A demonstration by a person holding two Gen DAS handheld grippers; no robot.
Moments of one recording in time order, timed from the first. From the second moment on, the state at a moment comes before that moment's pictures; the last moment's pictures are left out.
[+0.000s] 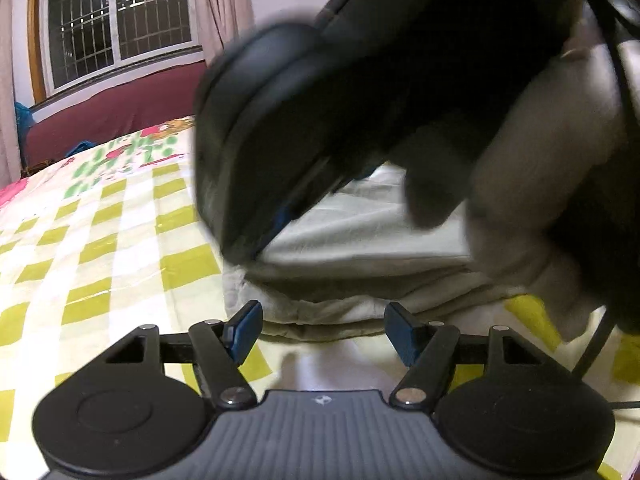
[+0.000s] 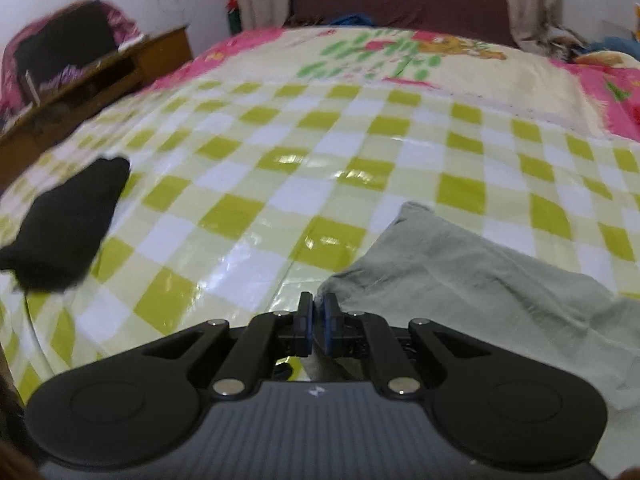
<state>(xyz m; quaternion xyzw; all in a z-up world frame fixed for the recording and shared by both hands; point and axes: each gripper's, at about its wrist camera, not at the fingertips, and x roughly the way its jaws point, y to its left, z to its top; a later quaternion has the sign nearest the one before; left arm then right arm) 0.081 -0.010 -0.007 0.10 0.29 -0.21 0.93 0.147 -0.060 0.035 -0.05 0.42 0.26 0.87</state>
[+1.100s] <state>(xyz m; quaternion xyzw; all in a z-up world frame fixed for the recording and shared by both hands) 0.123 -0.120 -0.004 0.21 0.28 -0.22 0.91 0.095 -0.426 -0.032 0.38 0.38 0.13 0.83</state>
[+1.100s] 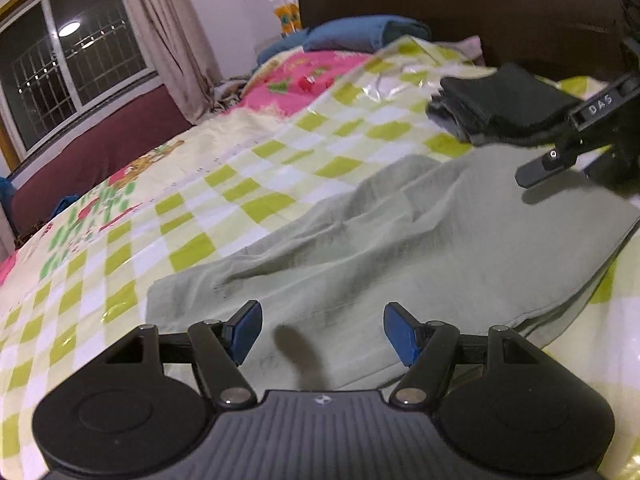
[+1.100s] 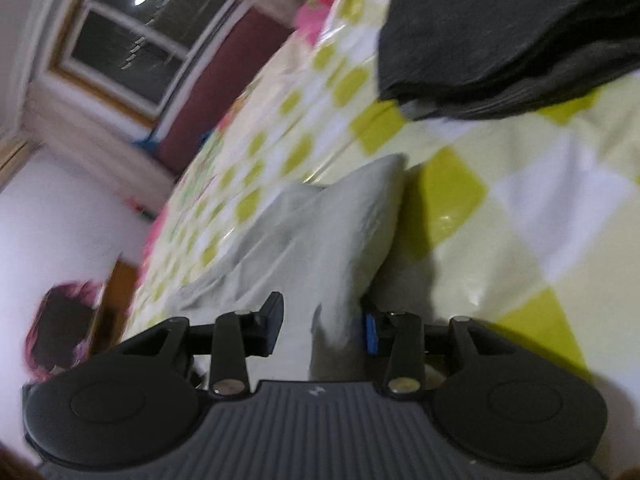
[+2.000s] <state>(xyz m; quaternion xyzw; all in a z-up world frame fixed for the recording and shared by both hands) 0.104 -0.107 -0.015 0.17 0.31 -0.24 0.90 0.109 -0.331 0.078 0.22 0.39 0.04 0.89</state>
